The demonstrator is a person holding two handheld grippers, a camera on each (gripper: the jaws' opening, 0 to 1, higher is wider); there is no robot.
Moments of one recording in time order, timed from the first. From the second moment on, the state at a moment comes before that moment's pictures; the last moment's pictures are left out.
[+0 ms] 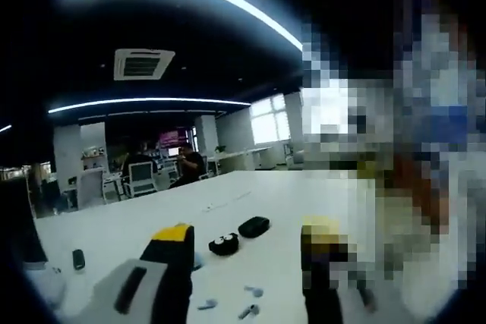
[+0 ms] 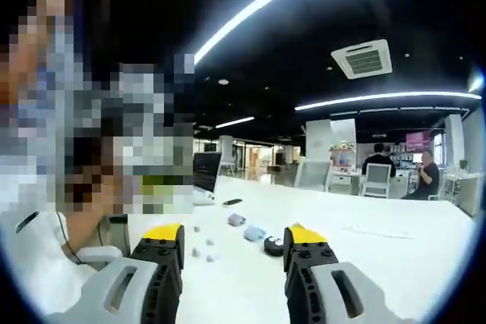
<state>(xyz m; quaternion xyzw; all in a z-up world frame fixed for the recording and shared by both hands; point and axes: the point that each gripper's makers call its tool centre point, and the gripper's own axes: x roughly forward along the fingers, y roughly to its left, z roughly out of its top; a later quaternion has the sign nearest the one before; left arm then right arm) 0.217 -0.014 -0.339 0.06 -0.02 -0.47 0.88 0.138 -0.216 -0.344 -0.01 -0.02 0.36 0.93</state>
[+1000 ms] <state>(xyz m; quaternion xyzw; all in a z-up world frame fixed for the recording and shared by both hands) 0.232 0.004 -0.345 0.05 -0.02 -0.47 0.88 0.151 -0.193 -0.357 -0.04 0.00 0.38 0.92</state>
